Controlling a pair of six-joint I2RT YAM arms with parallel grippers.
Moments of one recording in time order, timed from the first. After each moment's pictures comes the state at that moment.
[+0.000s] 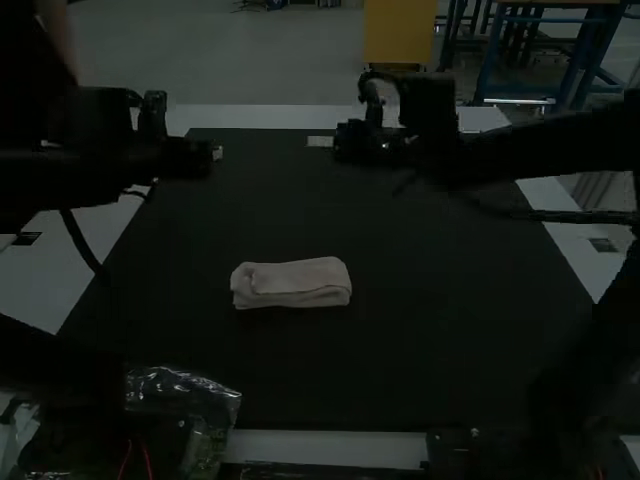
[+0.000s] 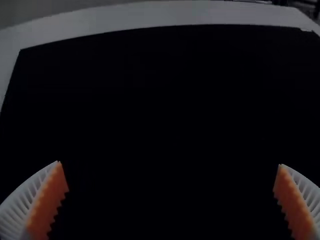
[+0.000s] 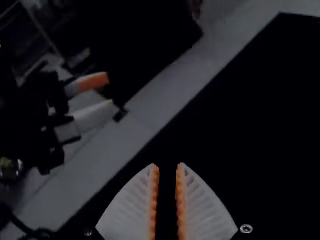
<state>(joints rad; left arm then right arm) 0.01 1.17 0.72 0.16 0.28 0.01 0.55 1.52 1.00 0.36 -0.54 0.39</state>
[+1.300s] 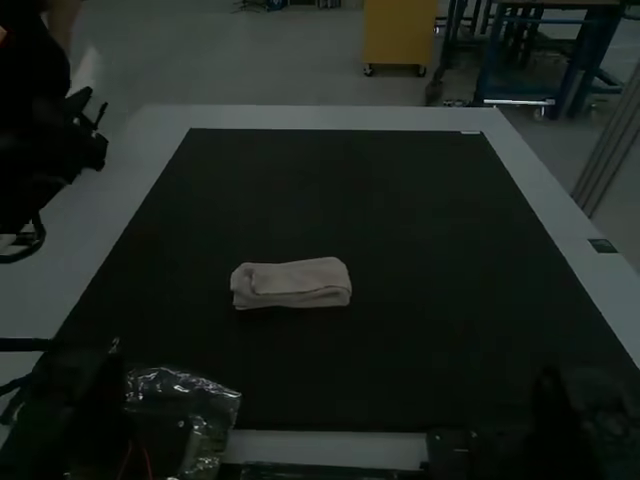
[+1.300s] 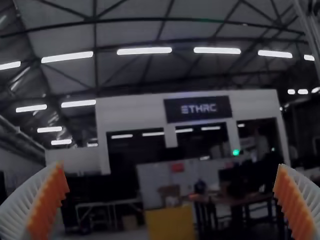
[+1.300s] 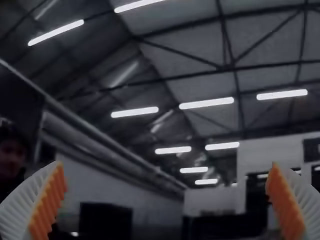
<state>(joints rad) -0.03 0.01 0.47 0.23 0.21 -0.02 -0.06 0.01 0.81 0.06 -0.24 0.29</state>
